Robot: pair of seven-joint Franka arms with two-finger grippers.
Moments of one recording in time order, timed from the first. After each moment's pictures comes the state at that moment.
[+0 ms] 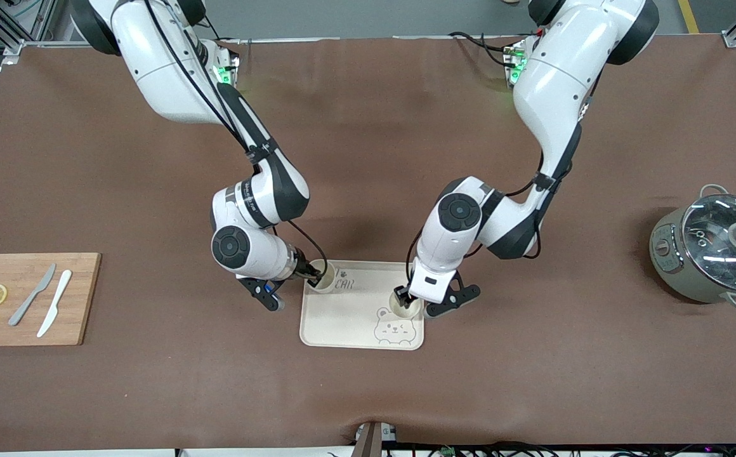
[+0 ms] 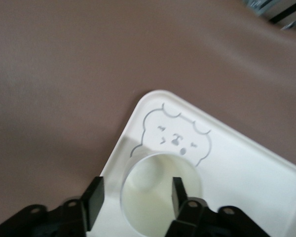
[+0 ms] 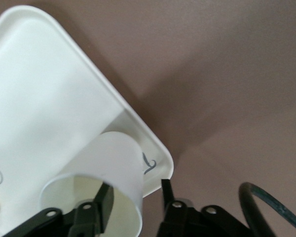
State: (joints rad) left arm -0.41 0.81 -0.19 -1.36 0.23 2.46 -1.13; right arm 0.49 0.77 -0.02 -1.42 0.32 2.16 0.99
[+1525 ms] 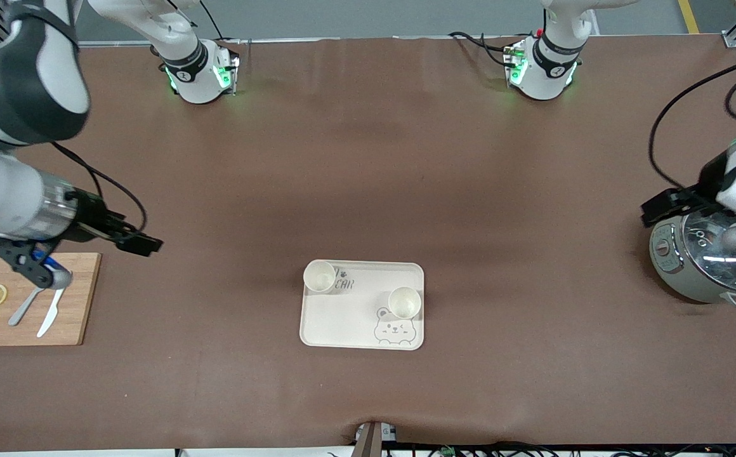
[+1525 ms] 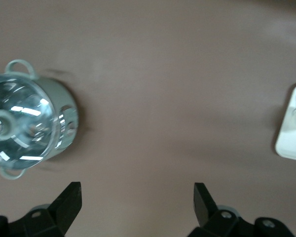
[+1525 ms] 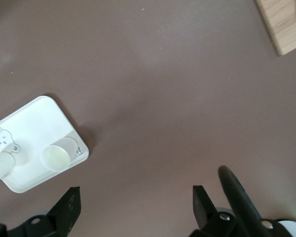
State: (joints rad) left arm 0.10 0.19 -0.19 -1.35 0.09 1.54 -0.25; right arm 0.15 0.34 -0.07 -1.26 0.17 1.48 0.60
